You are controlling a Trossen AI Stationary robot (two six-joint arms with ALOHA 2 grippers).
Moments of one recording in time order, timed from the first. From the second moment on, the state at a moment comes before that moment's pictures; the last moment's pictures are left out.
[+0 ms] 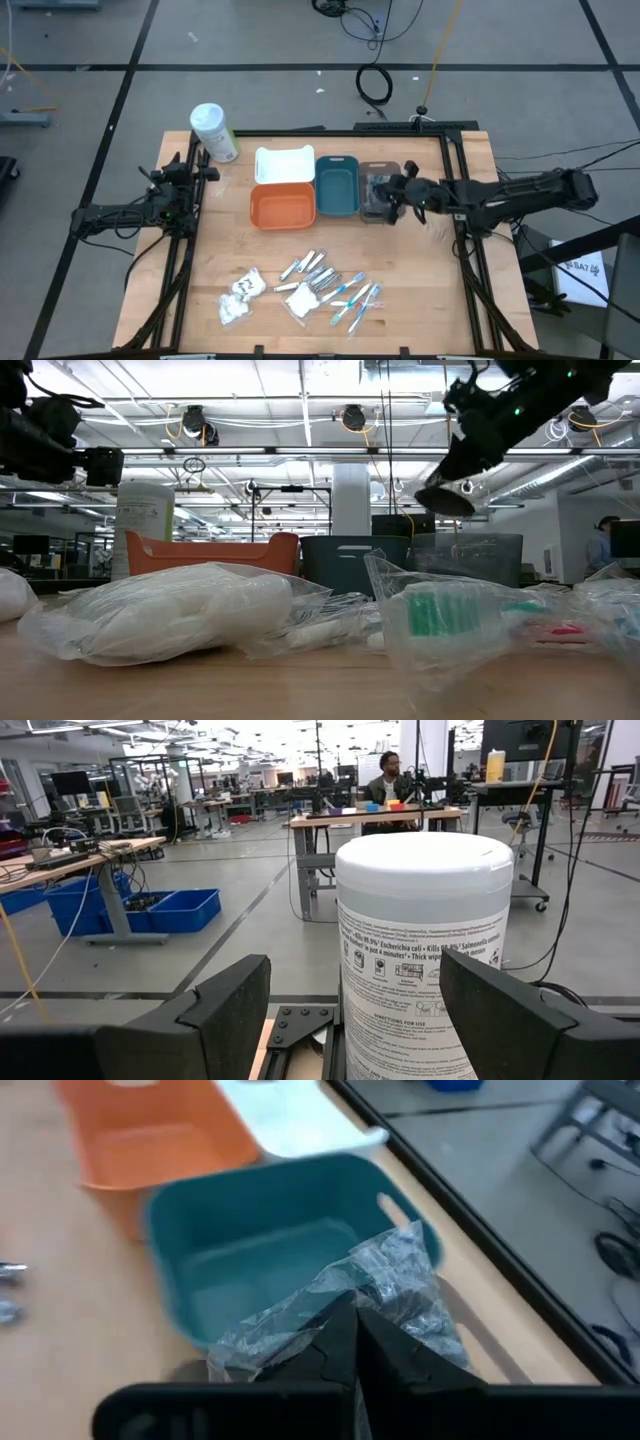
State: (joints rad) left arm 0.07 0.07 0.02 0.30 -1.56 0.28; right arm -0.05 1.02 0.59 -0.16 0.44 0.10
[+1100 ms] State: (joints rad) left arm 0.07 0.07 0.02 0.30 -1.56 0.28; right arm -0.11 0.84 0.42 0.14 0.39 0.19
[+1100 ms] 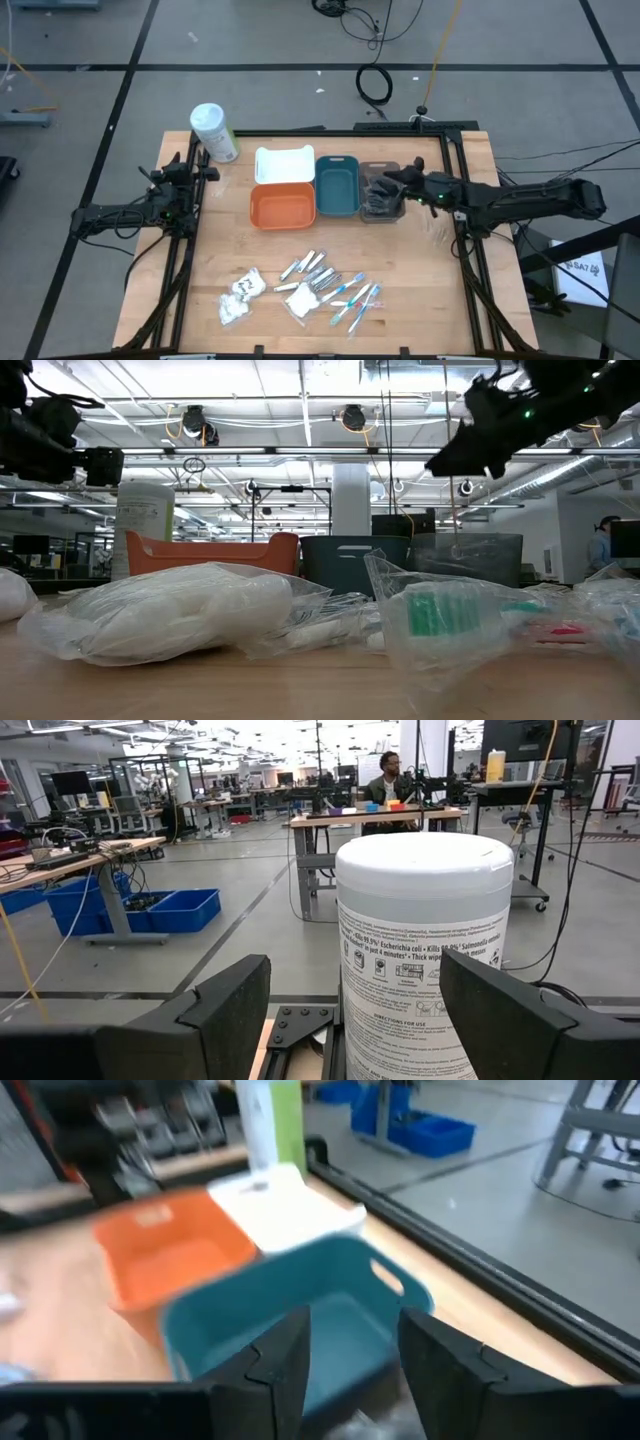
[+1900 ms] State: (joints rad) left arm 0.07 0.07 0.02 0.30 -1.56 0.28; right arm 0.13 0.73 0.34 0.48 -0.14 0.61
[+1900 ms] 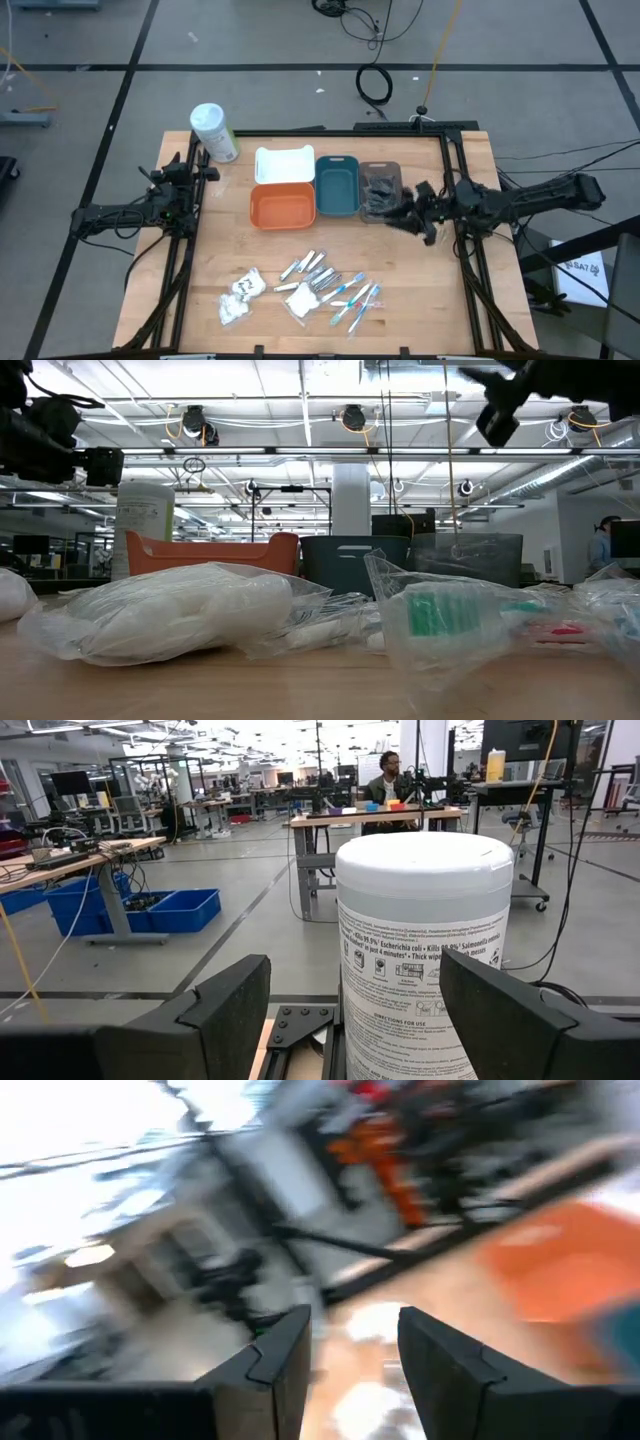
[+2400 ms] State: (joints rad) left arm 0.07 0.07 0.02 0.30 -1.56 0.28; right arm 0.69 1.27 0.71 0.29 0.33 0.19
